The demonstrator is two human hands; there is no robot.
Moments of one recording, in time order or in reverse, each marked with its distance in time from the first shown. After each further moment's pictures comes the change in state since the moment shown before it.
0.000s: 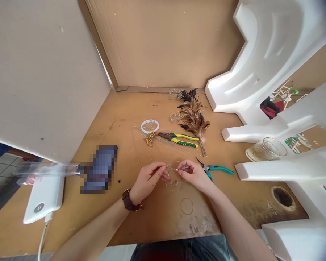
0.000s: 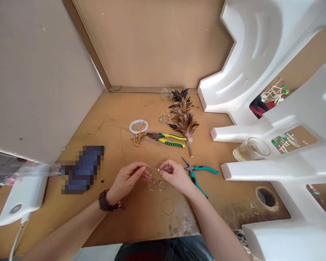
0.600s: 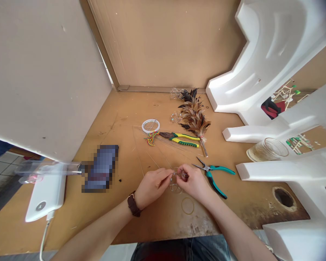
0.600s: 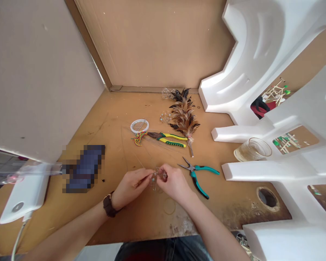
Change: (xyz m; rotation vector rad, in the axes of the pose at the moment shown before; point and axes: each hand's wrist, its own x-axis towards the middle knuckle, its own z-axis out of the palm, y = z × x) left_hand -0.007 0.006 0.005 0.801 -0.116 0.389; right_hand -0.014 -0.011 0.018 -0.593 0.158 -0.212
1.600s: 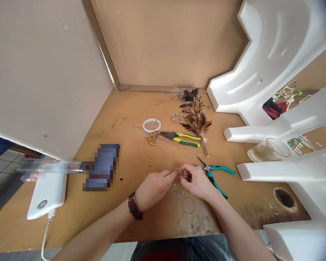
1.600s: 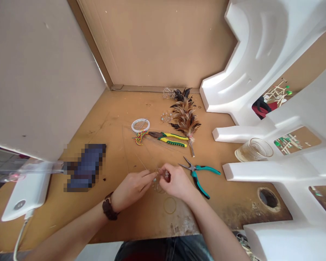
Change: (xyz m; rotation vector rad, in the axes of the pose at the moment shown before) left_hand -0.002 0.004 -0.003 0.300 -0.174 0.110; right_hand 0.001 -0.002 -0.013 0.069 -0.120 -0.053
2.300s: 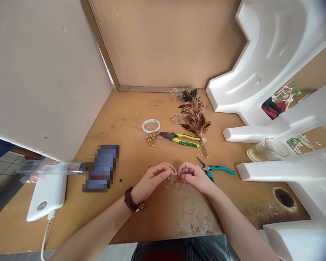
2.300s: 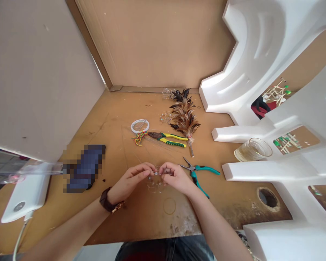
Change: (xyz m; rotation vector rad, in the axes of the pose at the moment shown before) left_hand 0.009 -0.008 -0.005 -1.257 0.144 -0.320; right_hand 0.008 0.014 -0.001 0.679 -0.188 0.199
